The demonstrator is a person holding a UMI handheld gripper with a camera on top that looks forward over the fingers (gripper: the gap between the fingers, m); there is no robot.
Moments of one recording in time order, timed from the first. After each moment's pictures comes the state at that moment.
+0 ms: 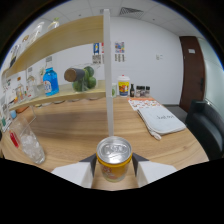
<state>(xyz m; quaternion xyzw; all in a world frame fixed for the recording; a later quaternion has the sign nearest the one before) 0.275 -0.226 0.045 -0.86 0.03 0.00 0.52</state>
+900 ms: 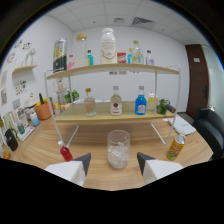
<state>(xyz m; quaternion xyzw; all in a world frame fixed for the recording) 0.028 -0.306 0.146 -0.83 0.01 0.02 0.55</state>
